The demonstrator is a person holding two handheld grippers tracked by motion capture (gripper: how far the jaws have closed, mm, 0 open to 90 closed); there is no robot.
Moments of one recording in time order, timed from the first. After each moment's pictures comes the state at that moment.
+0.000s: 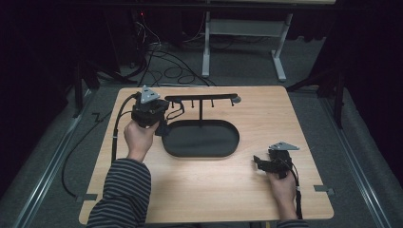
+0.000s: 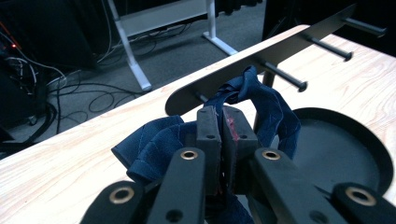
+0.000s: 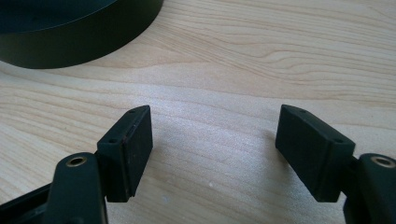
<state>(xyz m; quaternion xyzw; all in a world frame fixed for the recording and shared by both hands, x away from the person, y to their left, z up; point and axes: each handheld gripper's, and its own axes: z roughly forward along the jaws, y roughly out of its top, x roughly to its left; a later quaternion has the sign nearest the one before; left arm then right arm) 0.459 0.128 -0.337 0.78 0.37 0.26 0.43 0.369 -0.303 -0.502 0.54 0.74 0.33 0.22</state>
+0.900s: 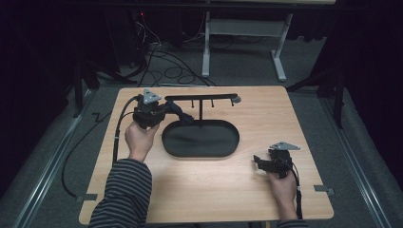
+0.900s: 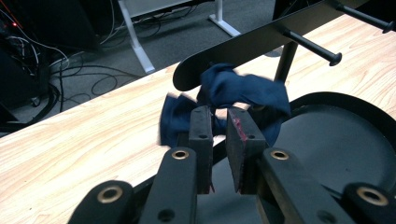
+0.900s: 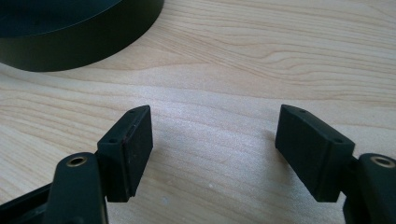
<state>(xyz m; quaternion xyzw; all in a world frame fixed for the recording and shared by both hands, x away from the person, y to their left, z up) 0.467 0.128 -0.351 0.79 0.39 0.25 0.41 0.369 -0.304 -0.502 0.54 0.74 0.33 0.22</state>
